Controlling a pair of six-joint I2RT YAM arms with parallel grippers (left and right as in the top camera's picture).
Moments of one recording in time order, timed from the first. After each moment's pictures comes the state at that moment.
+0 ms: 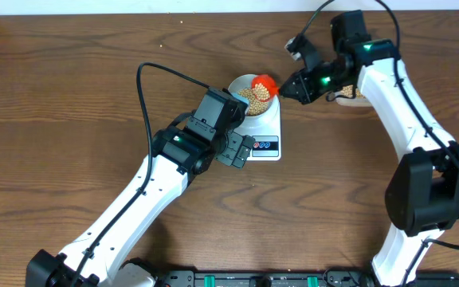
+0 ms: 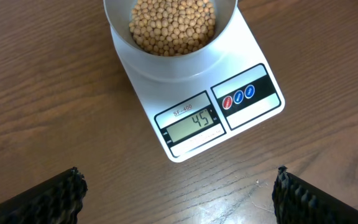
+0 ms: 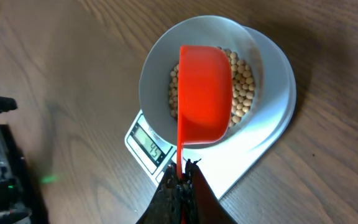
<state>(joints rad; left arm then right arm) -0.56 1.42 1.13 -0.73 -0.04 -0.04 0.22 1.98 1.69 -0.92 -0.69 -0.27</state>
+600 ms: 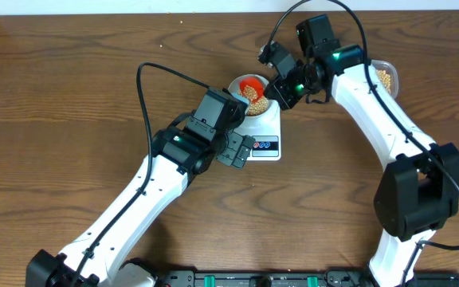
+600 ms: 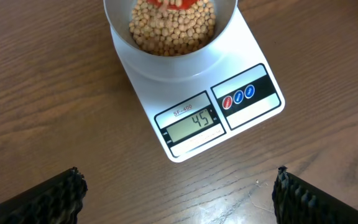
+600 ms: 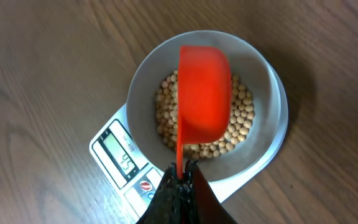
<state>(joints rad) -0.56 1.42 1.13 -0.73 -0.04 -0.04 0.34 1.98 1.69 -0.84 -0.49 -0.35</state>
